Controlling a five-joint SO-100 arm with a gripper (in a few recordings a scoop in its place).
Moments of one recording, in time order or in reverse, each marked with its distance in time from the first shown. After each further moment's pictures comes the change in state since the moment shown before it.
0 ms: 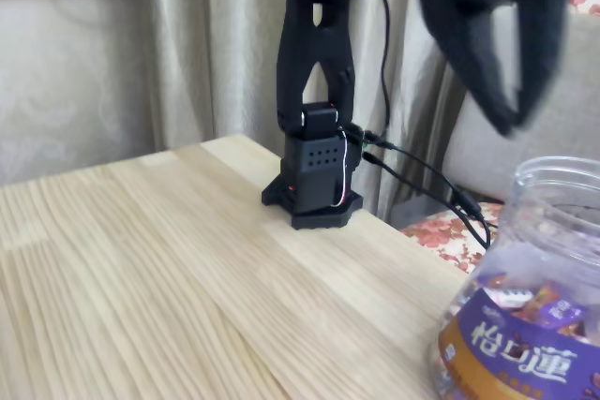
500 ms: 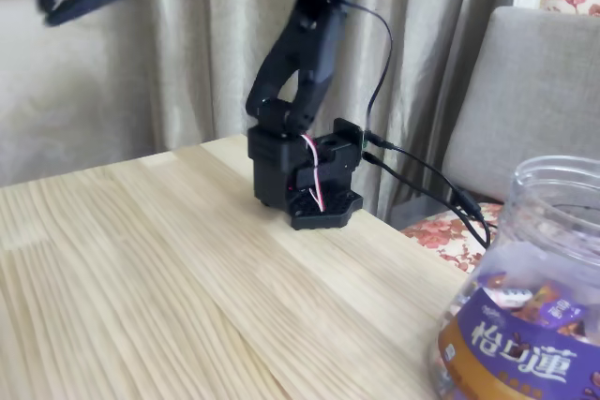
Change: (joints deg) arm 61.8 34.3 47.2 -23.6 7.5
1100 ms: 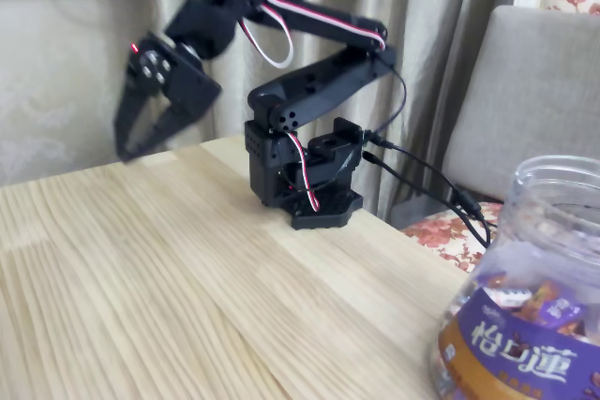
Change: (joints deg) arm 9.7 34.3 51.3 -10.2 5.4
